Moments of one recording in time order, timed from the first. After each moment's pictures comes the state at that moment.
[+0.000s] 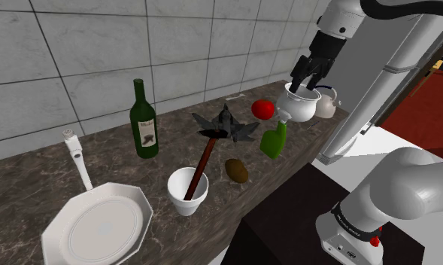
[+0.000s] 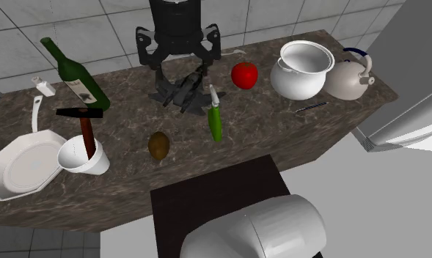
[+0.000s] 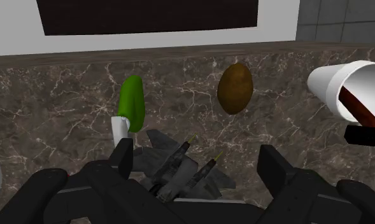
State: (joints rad) arm 0.01 -0.75 0.04 -2.35 0.08 1.67 0.15
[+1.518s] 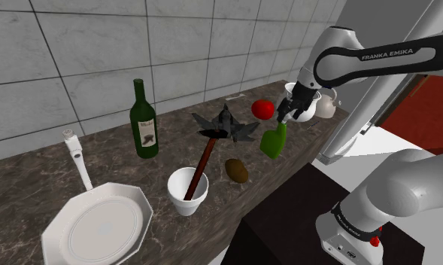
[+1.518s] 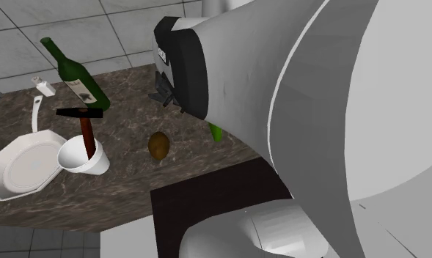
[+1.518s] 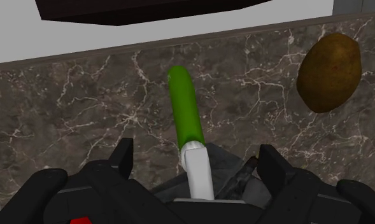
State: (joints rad) arm -0.08 -0.59 -0.08 -2.68 0.01 2.17 0.05
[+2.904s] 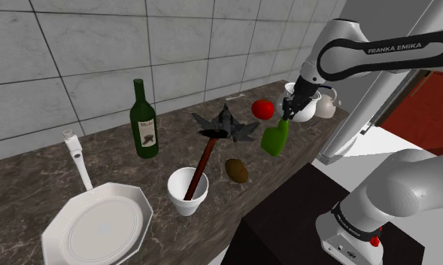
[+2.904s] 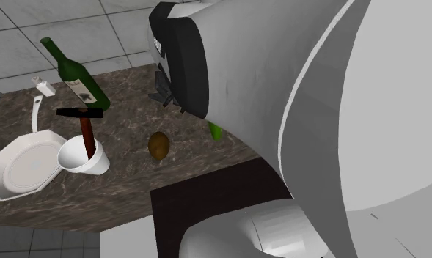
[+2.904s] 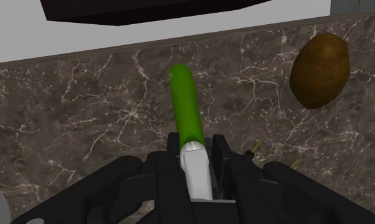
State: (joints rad) arm -0.08 -0.61 -0.08 -2.64 0.01 2.11 0.06
